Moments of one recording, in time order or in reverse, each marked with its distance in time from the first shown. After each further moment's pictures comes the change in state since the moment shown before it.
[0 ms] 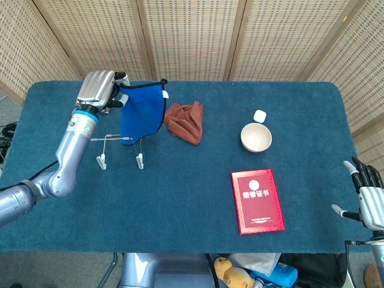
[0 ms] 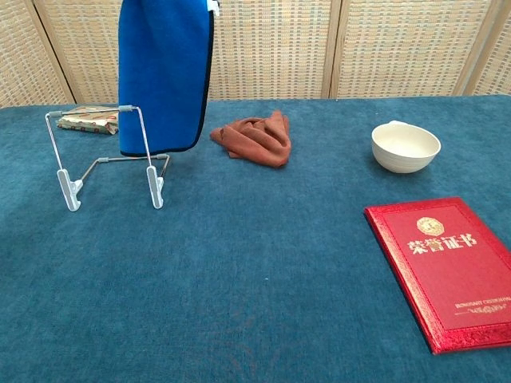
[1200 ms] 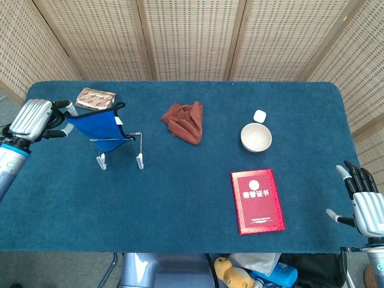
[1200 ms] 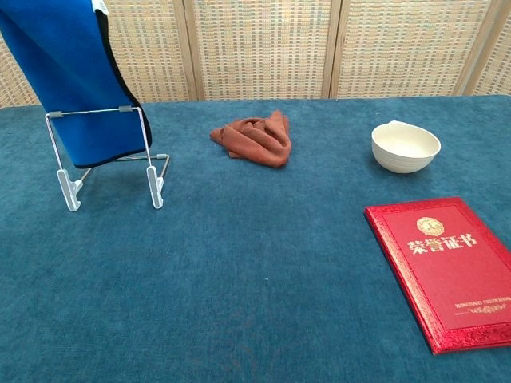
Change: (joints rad) left arm 0.377 0.250 0.187 -0.019 0.743 0.171 -0.770; right arm -0.022 0.005 -0.025 -0.053 -0.074 0.070 -0.048
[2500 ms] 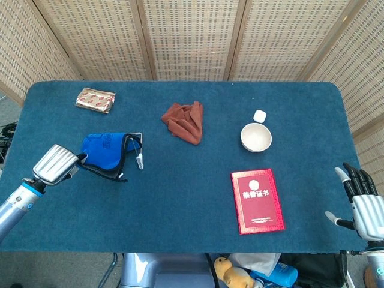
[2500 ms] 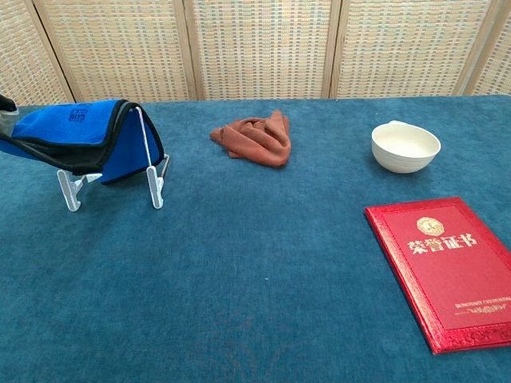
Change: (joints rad) left arm 0.081 -0.224 0.260 0.233 0.293 0.210 0.506; right arm -0.014 0.008 -0.011 -0.018 -0.024 0.027 -0.008
